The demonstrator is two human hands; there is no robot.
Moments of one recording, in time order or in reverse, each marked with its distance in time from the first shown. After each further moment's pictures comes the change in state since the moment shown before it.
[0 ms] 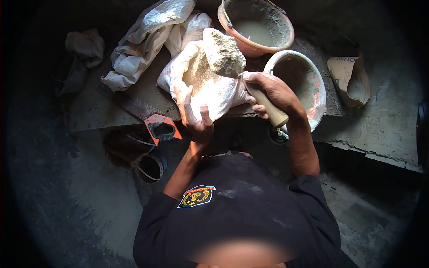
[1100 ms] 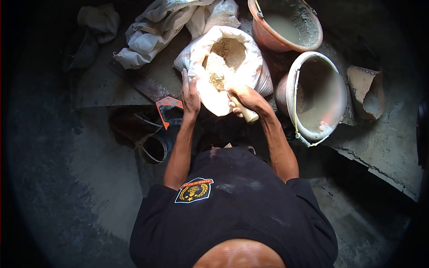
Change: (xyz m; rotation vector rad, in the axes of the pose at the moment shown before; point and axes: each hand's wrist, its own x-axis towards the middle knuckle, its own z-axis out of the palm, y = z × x) left_hand 0.009 -0.115 -0.020 -0.266 -0.246 -0.621; right_hand 0.123 0.108 0.020 -0.018 -0.173 0.177
